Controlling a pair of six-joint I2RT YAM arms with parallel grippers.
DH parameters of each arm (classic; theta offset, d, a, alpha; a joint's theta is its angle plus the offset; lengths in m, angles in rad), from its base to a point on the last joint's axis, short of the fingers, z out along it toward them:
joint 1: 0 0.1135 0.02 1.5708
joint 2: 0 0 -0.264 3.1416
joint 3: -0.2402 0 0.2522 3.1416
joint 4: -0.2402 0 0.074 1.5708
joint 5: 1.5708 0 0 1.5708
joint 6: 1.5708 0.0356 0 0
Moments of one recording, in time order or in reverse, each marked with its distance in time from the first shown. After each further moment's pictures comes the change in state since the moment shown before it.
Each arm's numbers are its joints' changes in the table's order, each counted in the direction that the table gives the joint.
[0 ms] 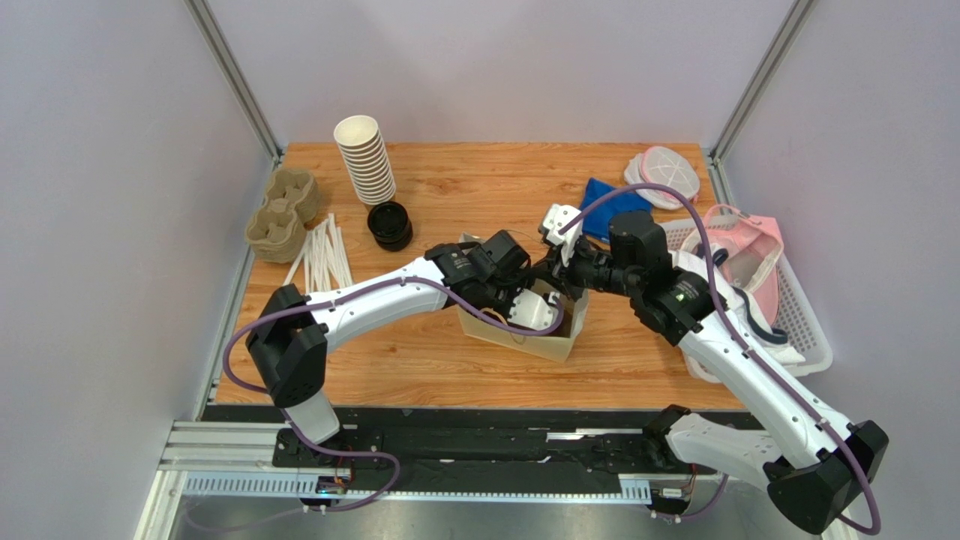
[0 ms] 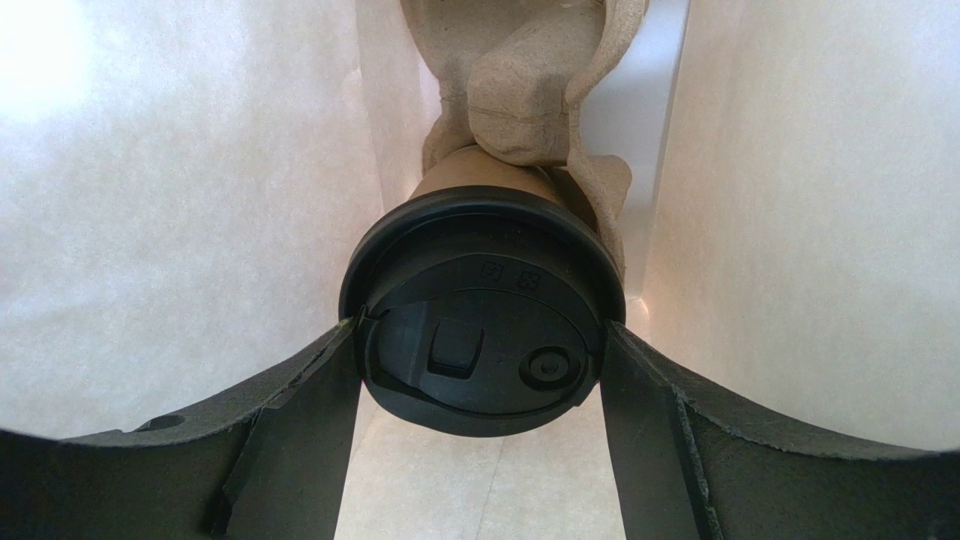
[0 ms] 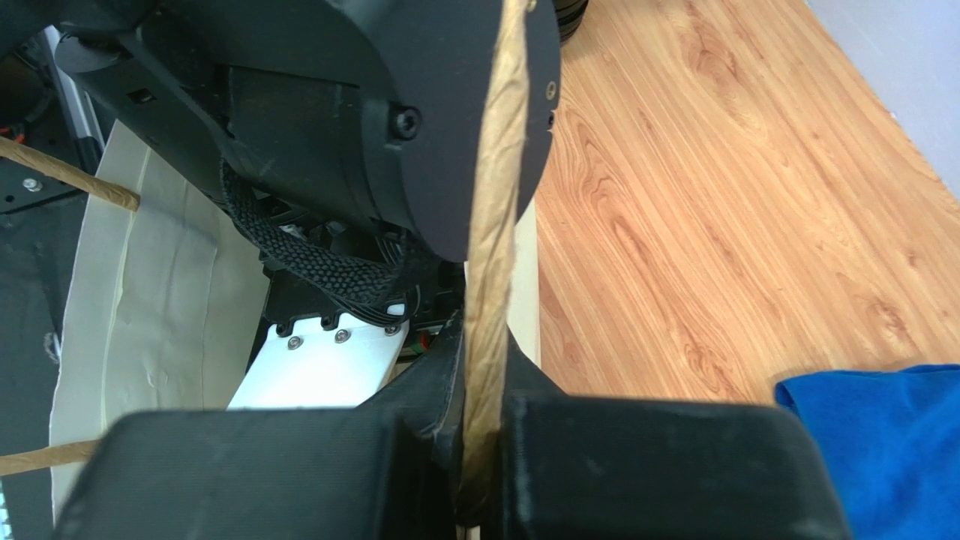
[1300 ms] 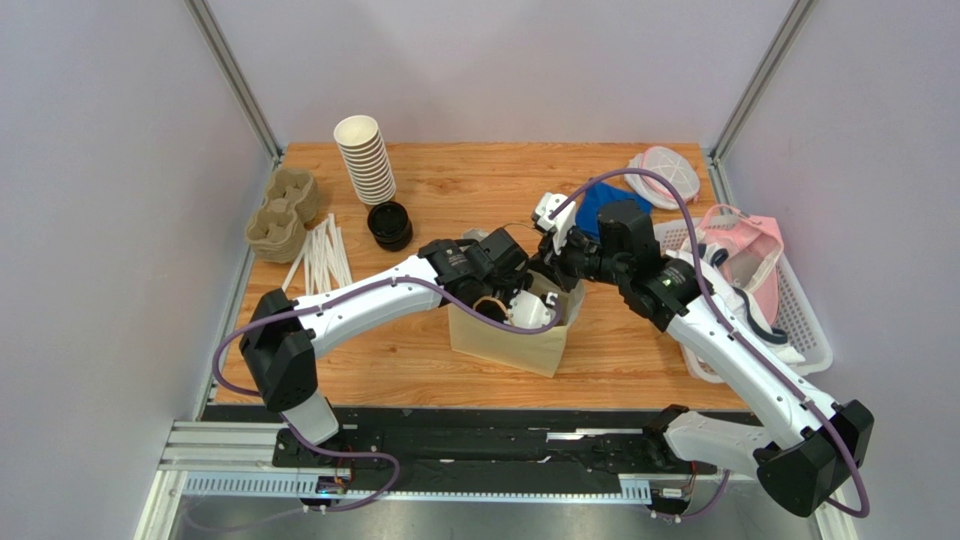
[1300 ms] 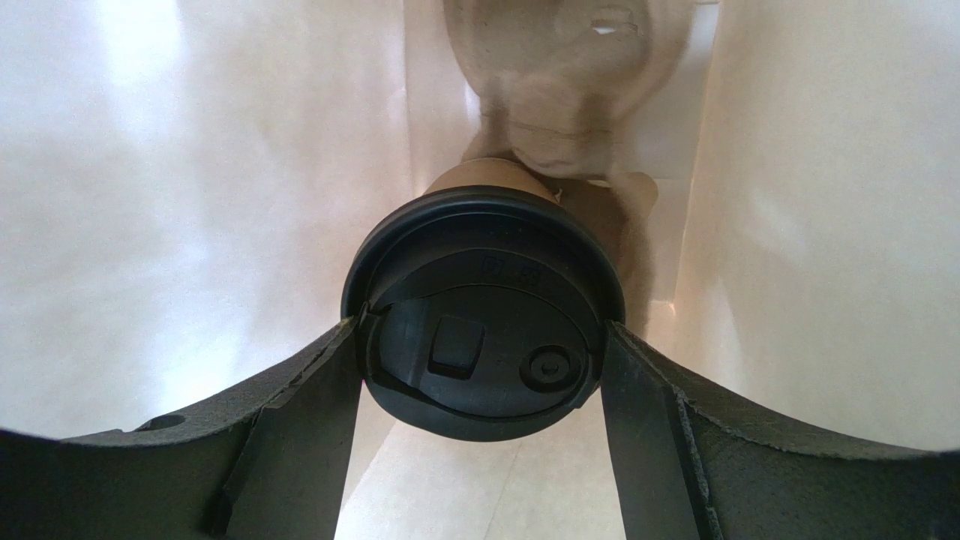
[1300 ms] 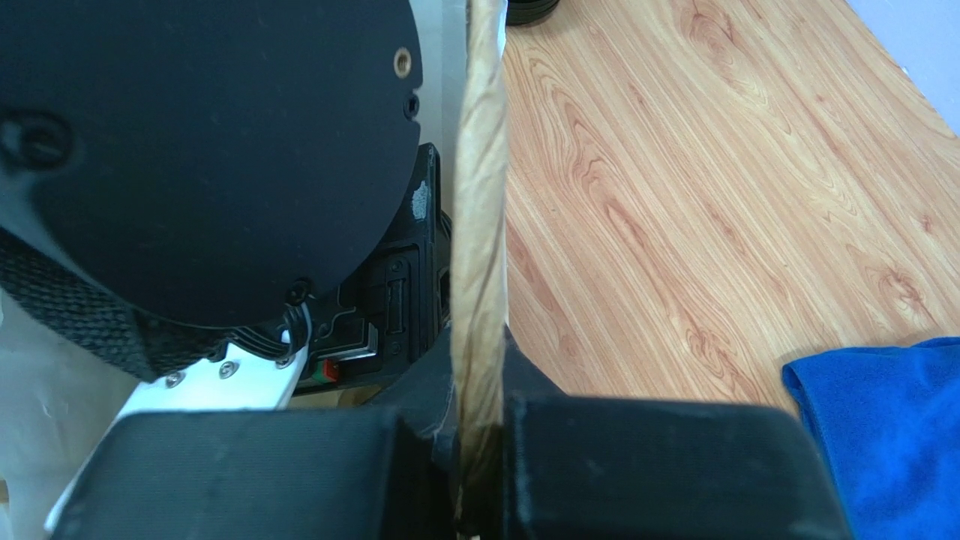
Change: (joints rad) left arm -0.019 0.036 -0.040 -0.120 0.021 -0.023; right arm -0.020 -0.091 -0.049 -0.001 0.025 0.041
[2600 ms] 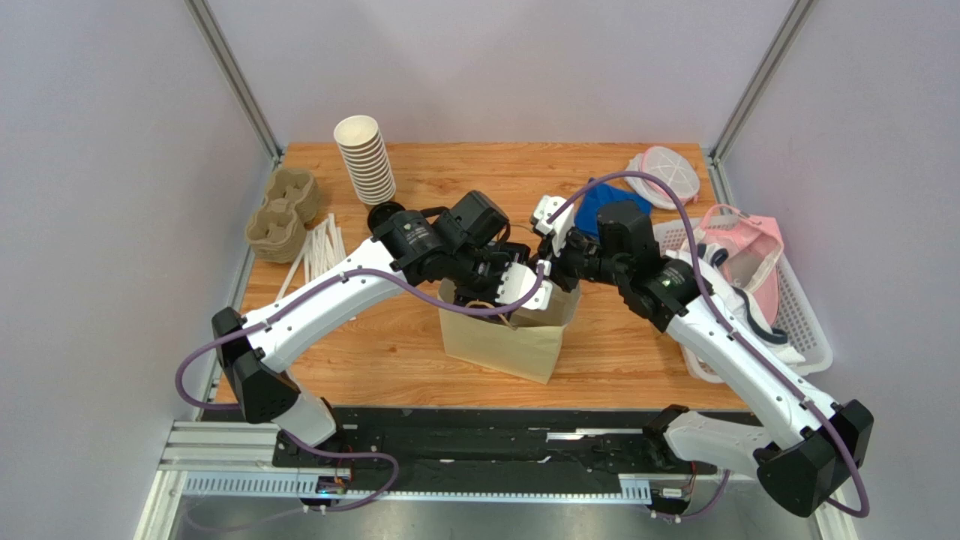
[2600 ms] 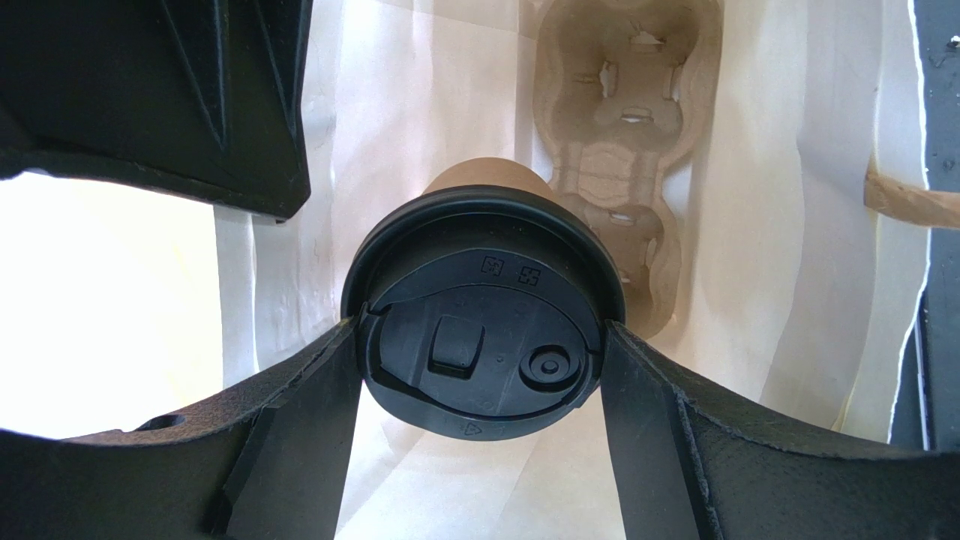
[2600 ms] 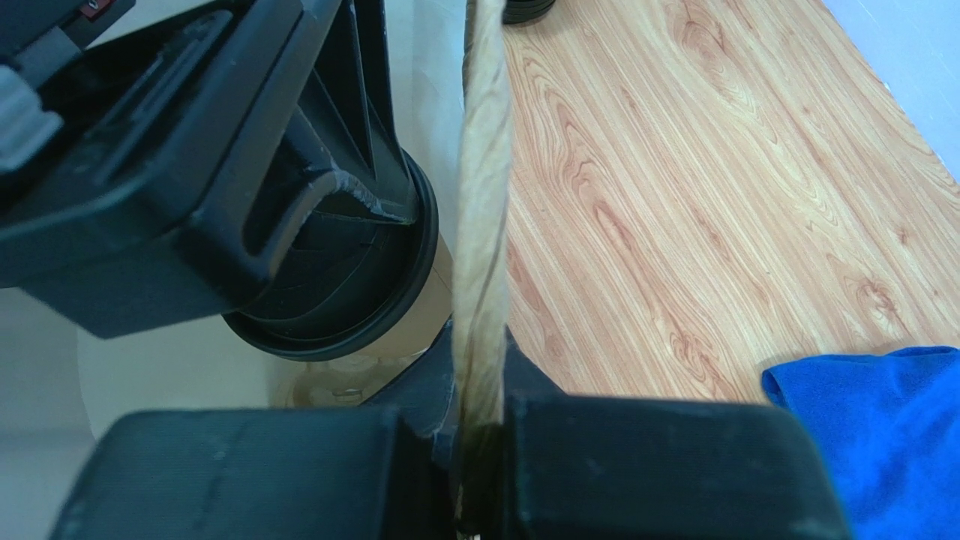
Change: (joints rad) left arm 0.029 0.098 -0.252 -0.204 0.160 -0.023; right arm 0.000 0.000 0.005 0.002 0.000 -0.047
